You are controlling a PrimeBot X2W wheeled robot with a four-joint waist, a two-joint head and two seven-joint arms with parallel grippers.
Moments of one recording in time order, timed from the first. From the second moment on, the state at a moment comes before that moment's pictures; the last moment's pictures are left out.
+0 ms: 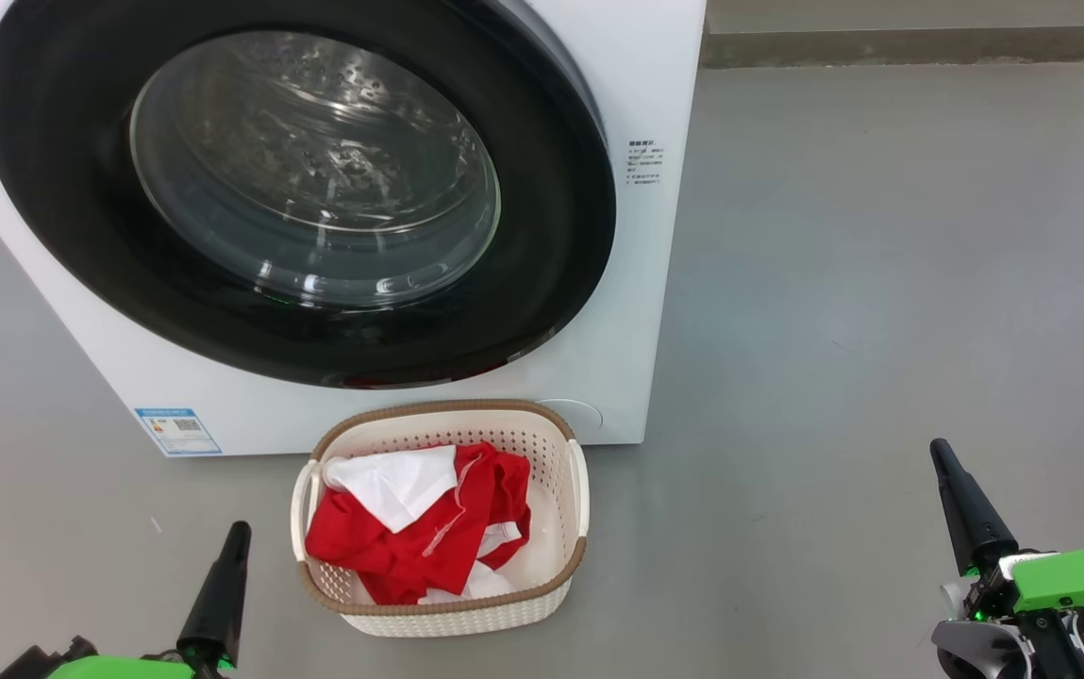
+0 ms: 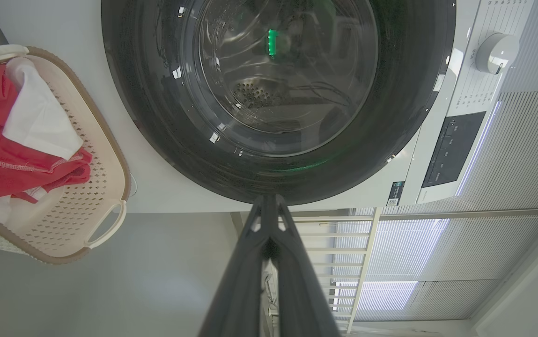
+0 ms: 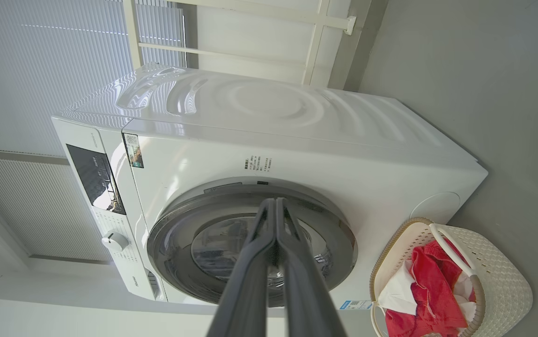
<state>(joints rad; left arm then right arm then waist) -0.07 0.04 0.08 0.27 -1.60 -0.12 0.11 -0.07 -0.05 -0.12 0.27 1.61 0.13 0.11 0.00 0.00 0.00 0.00</state>
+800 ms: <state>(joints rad) -0.07 0.04 0.08 0.27 -1.60 -0.12 0.11 -0.07 -0.05 -0.12 0.27 1.61 0.13 0.11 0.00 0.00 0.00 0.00</state>
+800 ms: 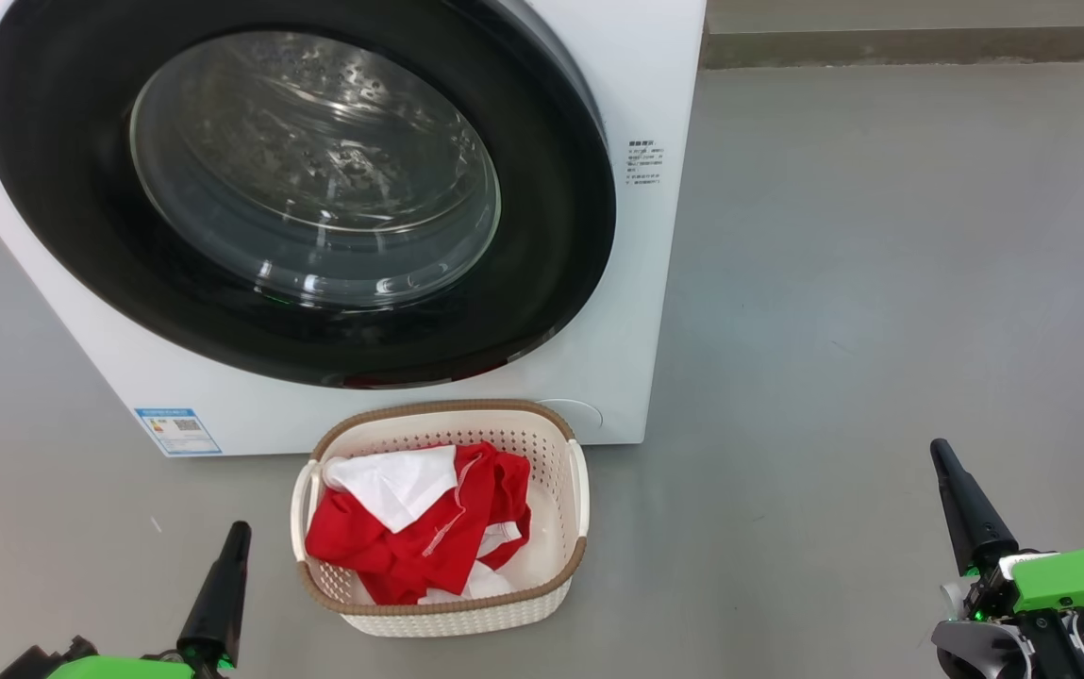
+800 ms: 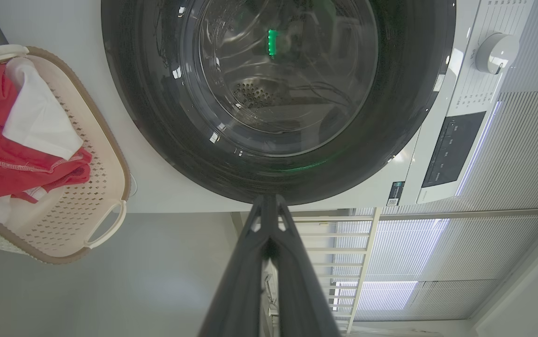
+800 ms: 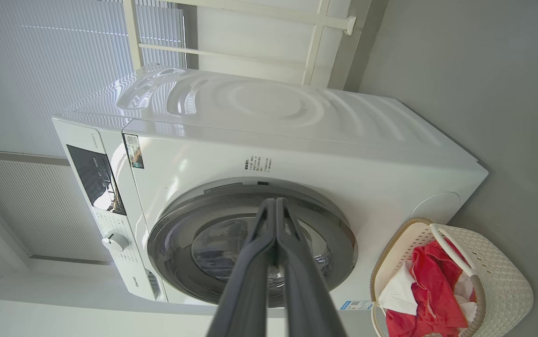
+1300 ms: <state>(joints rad) -0.07 0.04 0.08 0.27 -1.60 -0.12 0.11 -0.07 -0.05 -0.13 0.27 1.61 0.13 0.11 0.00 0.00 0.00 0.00</state>
